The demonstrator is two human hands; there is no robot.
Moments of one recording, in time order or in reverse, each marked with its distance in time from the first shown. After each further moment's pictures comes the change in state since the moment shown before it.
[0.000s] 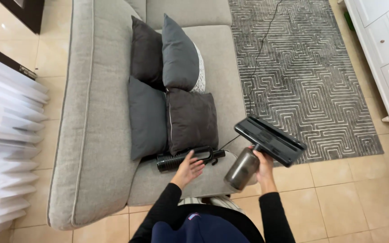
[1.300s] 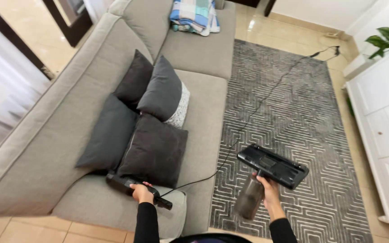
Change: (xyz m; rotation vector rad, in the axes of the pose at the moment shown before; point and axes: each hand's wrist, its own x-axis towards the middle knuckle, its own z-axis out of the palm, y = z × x) left_hand 0.133 -0.029 0.040 -1.120 0.993 0.498; right_hand 0.234 -0.127 -0.175 -0.304 -0.229 -0.010
